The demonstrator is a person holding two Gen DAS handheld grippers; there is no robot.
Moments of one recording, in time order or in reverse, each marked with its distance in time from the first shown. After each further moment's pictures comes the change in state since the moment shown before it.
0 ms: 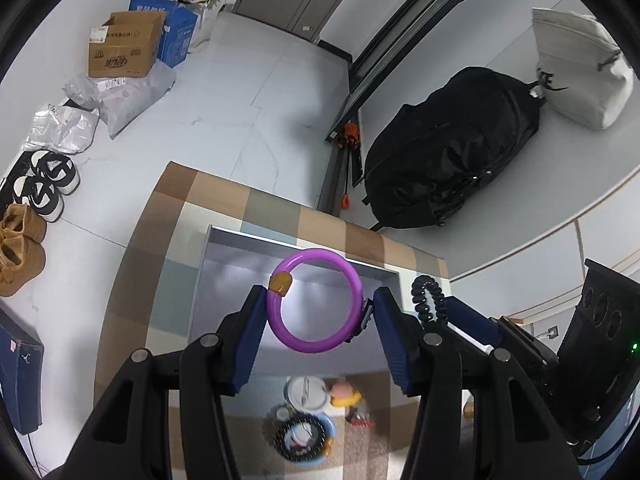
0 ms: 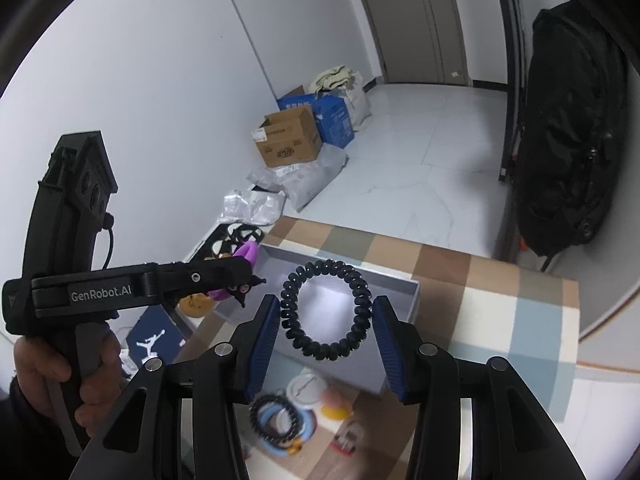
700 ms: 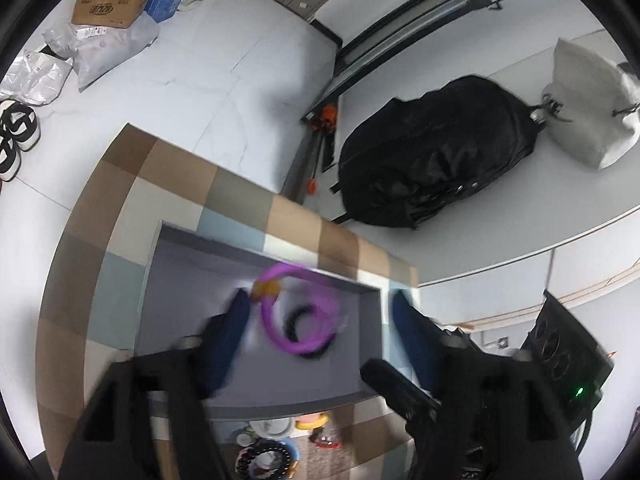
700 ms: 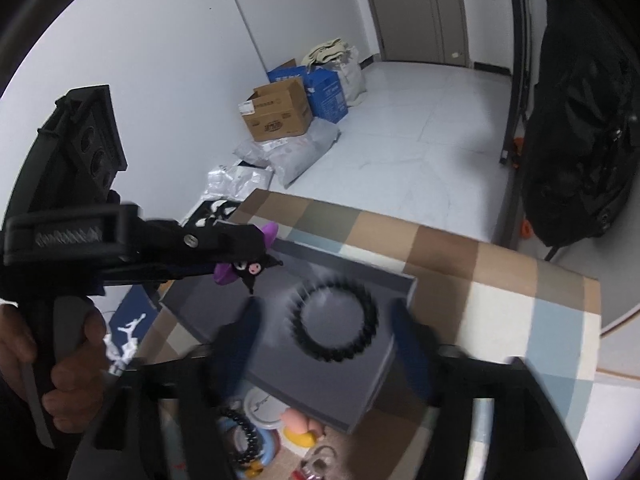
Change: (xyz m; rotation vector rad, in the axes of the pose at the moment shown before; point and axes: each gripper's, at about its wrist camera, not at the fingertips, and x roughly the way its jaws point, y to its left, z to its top) left arm 0.017 0.016 0.018 -0.129 0.061 -0.179; right arm 0.039 -0.015 -0.006 -0.027 0.037 -0.041
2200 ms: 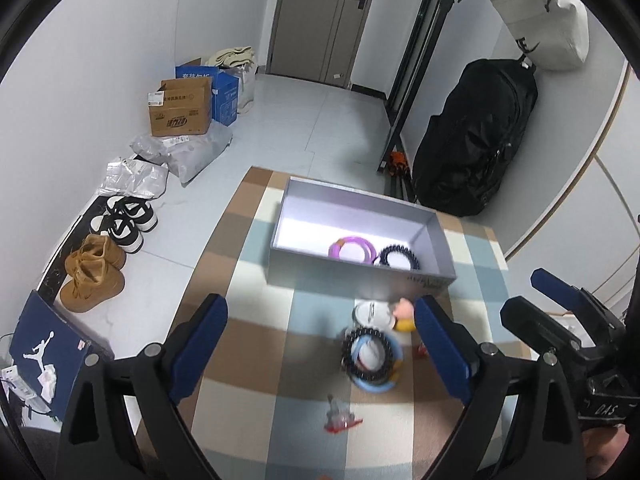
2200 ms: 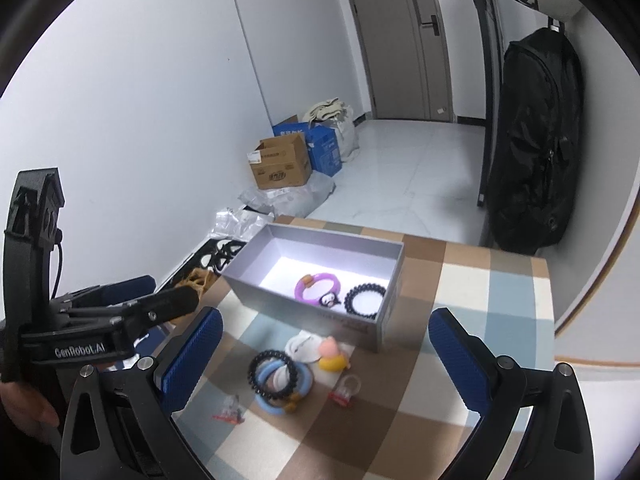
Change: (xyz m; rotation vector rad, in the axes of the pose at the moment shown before) left arm -0.063 -0.023 -0.117 0.286 -0.287 0.463; right arm -0.093 0.042 -0.077 0.003 -0.194 -0.046
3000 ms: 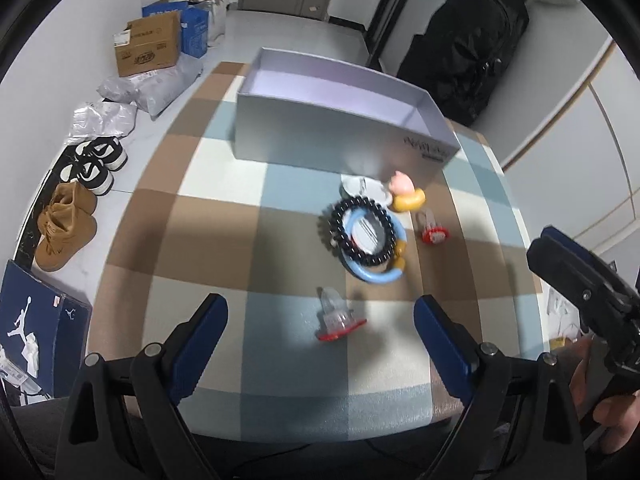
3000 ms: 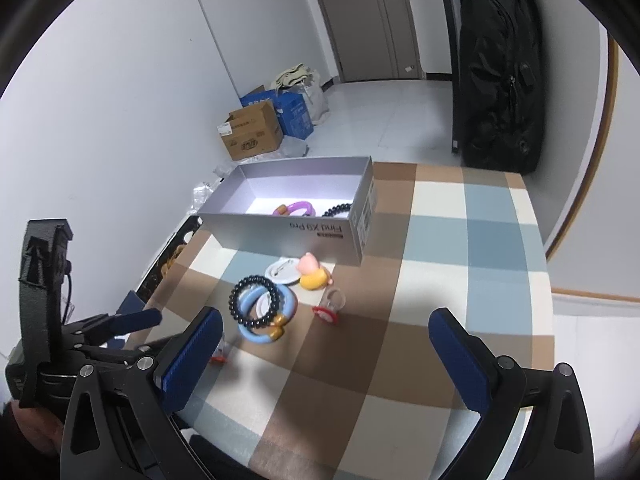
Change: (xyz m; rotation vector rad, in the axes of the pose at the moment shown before) left arm 0.026 -0.003 -0.050 0.052 0.256 -0.089; right arm -0.004 -0.008 -0.049 0.111 0.117 -0.059
